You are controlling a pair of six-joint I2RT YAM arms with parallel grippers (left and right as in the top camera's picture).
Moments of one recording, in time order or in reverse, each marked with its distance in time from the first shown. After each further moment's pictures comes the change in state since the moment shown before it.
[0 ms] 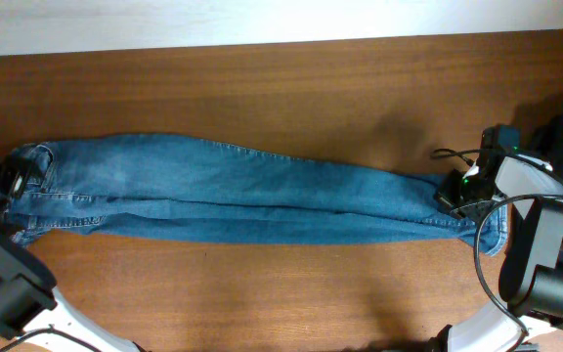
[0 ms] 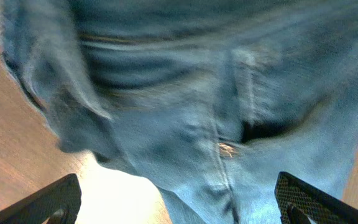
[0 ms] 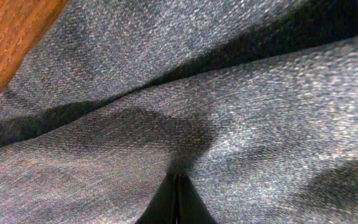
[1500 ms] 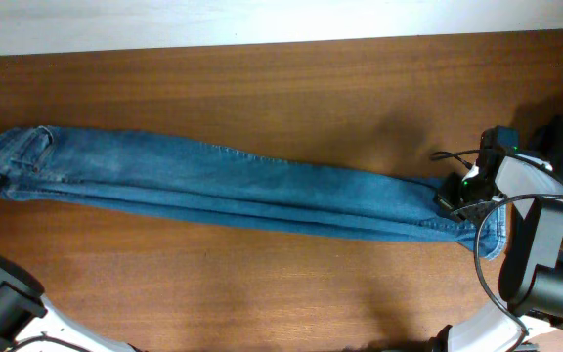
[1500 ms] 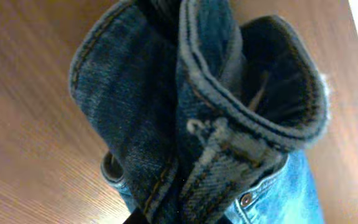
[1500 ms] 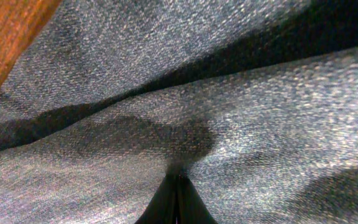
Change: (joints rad) left arm 0.108 -0.009 -0.074 0.412 0.232 0.363; right arm 0.000 0.001 0.002 -0.040 -0.002 0.000
